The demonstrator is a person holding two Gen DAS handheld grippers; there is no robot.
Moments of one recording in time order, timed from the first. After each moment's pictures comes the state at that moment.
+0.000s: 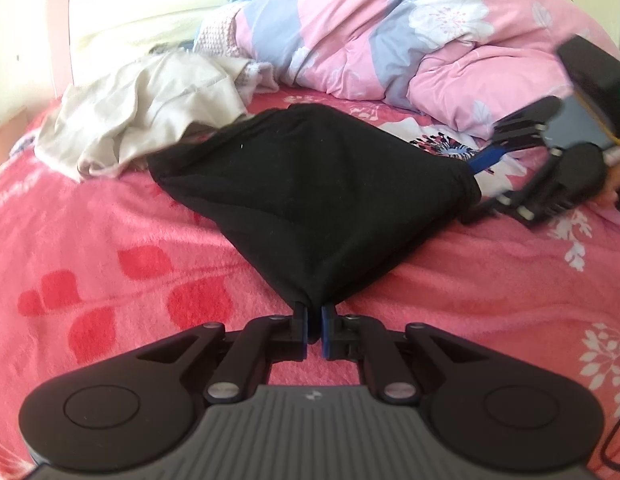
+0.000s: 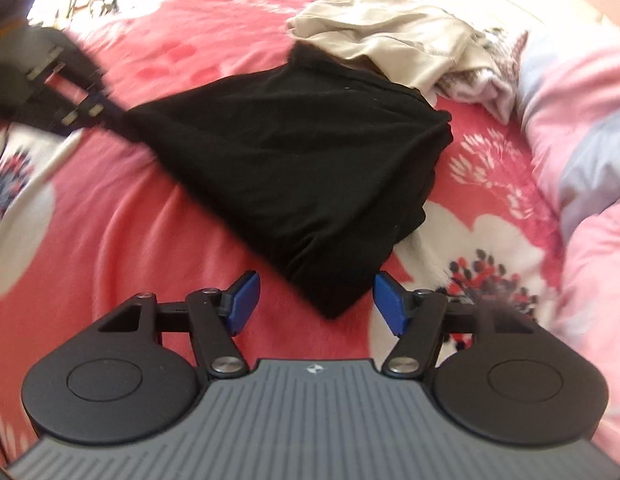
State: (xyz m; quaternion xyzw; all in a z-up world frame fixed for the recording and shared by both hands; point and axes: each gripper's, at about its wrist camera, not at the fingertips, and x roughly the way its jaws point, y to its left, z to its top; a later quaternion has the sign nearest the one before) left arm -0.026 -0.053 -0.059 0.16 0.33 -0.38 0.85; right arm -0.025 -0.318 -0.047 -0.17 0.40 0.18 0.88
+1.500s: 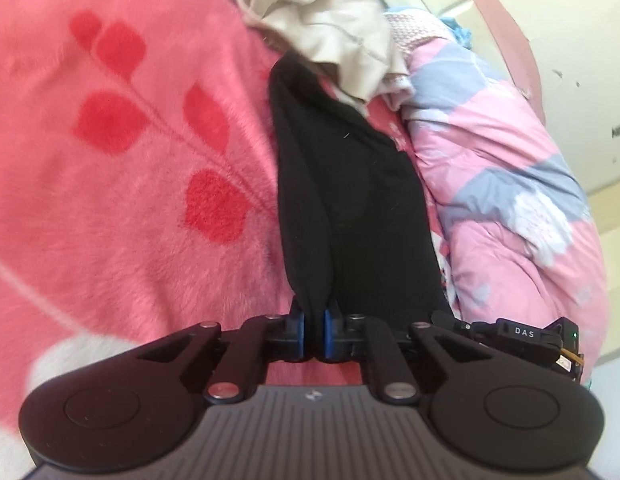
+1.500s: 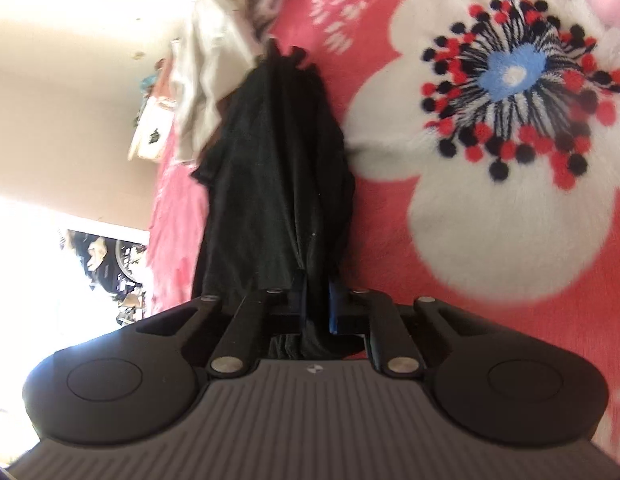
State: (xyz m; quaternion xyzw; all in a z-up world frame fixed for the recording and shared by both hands) left arm 0.019 0.015 -0.072 -0.28 0.52 -0.28 0.76; right arm -0.009 -0.400 -0.080 0.45 0.45 0.09 0.76
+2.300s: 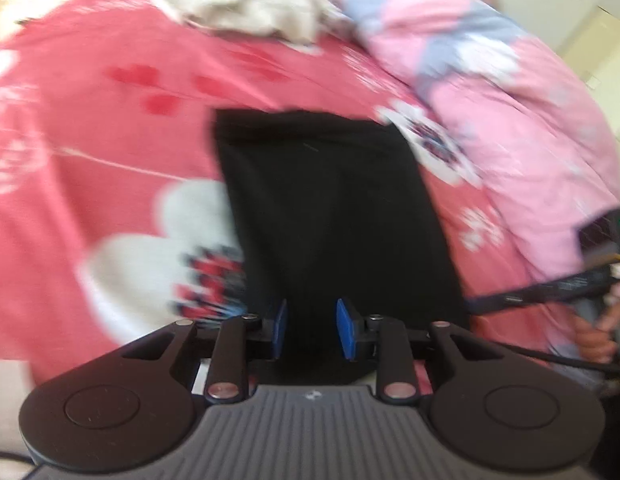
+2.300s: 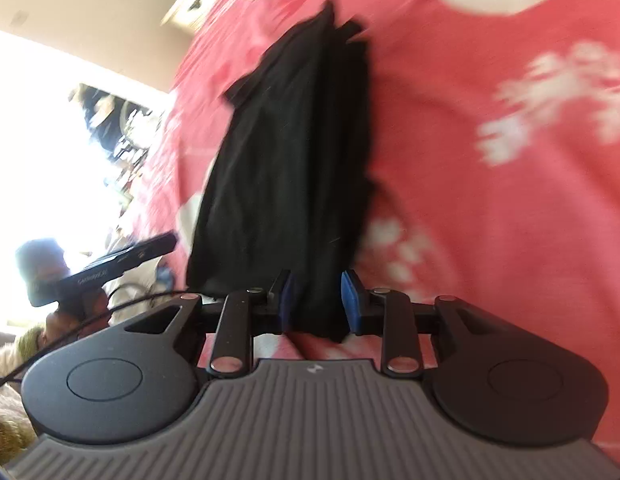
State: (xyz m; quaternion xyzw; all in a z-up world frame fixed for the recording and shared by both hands) left arm -0.129 0.042 -0.023 -0.05 0.51 -0.33 0.79; right arm -0.171 -0.318 -0.054 0.32 0.54 0.19 0.76
